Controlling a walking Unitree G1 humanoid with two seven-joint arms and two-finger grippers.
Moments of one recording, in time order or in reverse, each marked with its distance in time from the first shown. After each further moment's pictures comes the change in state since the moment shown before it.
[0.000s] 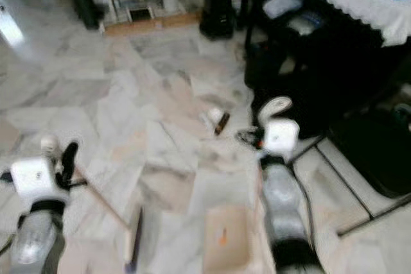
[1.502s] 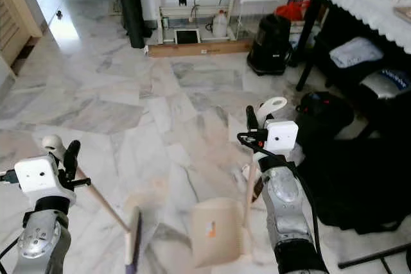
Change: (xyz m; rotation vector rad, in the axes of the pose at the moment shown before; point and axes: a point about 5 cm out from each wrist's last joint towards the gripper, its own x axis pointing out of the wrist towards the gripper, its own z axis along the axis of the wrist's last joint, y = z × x) left arm -0.001 -0.002 -0.005 -0.044 0.013 0.030; right arm -0.002 0.009 0.003 0.007 -0.021 0.114
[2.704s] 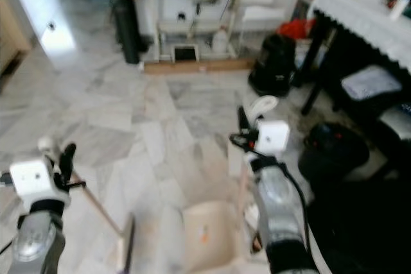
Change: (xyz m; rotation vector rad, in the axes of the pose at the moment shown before) left arm 0.002 0.004 0.002 0.033 -0.009 -0.010; right arm -0.001 0.003 -0.001 0.060 -0.002 -0.024
